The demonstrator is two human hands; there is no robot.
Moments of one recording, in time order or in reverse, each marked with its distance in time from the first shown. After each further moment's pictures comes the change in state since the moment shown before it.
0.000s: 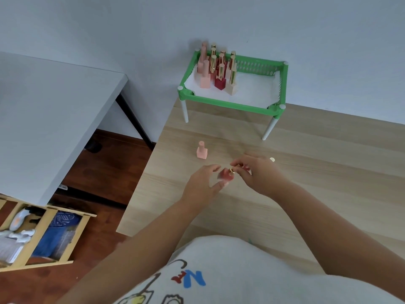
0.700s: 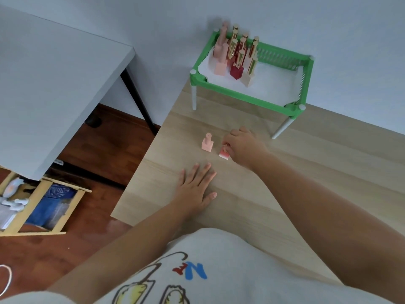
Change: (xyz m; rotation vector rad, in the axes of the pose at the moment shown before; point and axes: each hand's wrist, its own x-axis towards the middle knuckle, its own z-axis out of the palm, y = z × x) left_hand -0.021 -0.076 0.025 0.642 -0.164 0.030; right_hand 0.093 0.008 0.032 -0.448 -0.245 -0.067
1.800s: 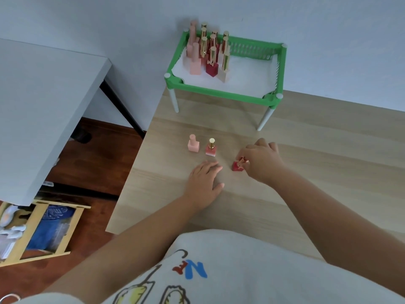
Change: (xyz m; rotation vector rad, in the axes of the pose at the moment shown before) left_hand 0.038 0.045 -0.021 -0.251 0.072 0.079; right_hand -0.075 0.034 0.009 0.063 -0.052 0.274
